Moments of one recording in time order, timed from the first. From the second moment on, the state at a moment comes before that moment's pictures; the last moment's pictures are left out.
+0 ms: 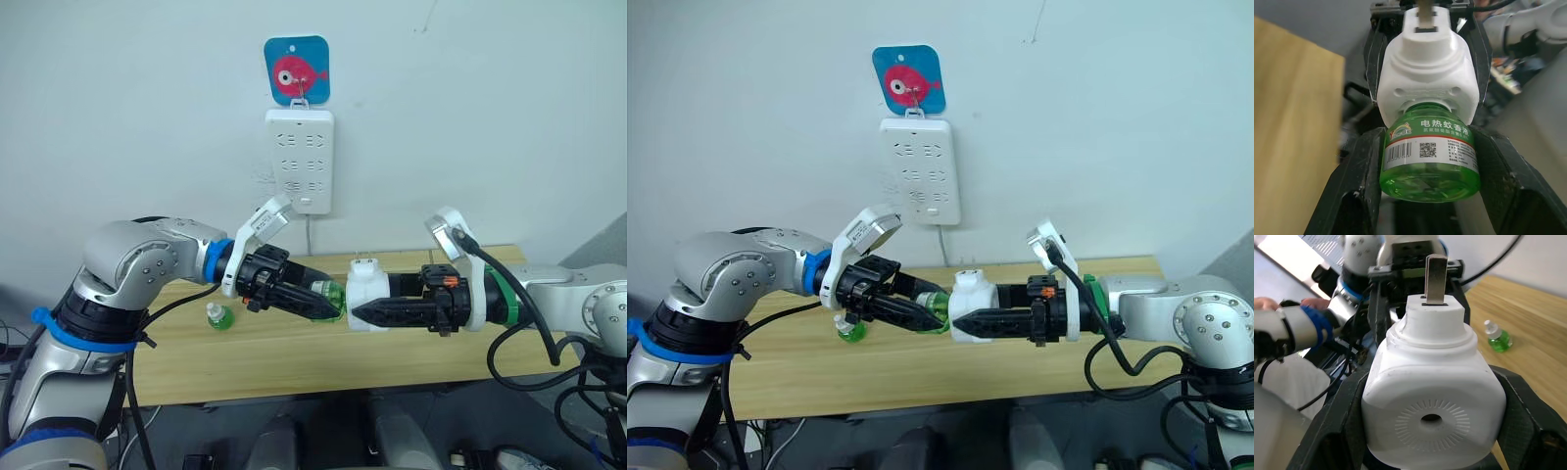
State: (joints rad) left arm -0.72 0.81 -0.20 -0.18 -0.99 1.22 -1.28; right arm -0.48 -0.80 0.06 -0.49 1.63 1.14 0.36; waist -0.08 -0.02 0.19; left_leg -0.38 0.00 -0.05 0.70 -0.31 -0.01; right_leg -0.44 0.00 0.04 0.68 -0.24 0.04
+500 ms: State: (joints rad) left arm -0.69 0.93 -0.14 -0.07 -1.05 1.35 -1.32; right arm -0.44 -0.86 0.06 -0.48 1.58 1.15 0.39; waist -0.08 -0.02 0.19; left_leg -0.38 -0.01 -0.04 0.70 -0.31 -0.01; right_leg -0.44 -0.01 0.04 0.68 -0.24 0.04
